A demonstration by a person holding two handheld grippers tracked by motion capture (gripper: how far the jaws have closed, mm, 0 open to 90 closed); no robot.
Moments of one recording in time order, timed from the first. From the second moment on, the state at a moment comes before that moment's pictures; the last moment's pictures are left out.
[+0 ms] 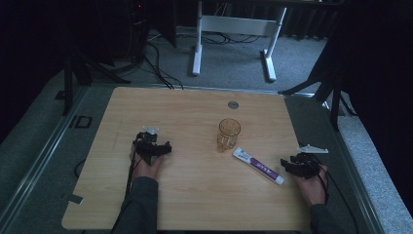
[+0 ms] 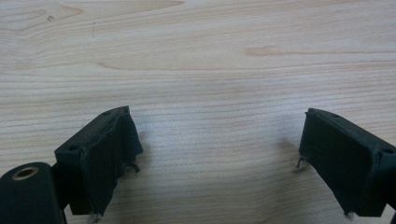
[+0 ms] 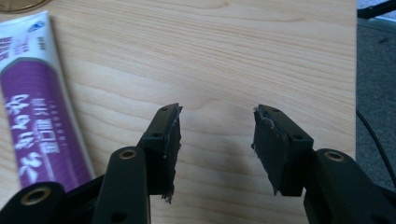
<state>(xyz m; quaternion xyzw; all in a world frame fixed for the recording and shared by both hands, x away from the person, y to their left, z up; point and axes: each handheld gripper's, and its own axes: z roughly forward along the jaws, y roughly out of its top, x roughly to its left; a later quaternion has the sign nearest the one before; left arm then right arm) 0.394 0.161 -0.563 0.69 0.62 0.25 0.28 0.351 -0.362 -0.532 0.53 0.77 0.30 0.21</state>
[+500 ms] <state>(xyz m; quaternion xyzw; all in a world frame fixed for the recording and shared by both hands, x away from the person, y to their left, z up) 0.390 0.163 -0.563 0.68 0.62 0.25 0.28 0.344 -0.345 -0.523 0.50 0.78 0.29 0.23</state>
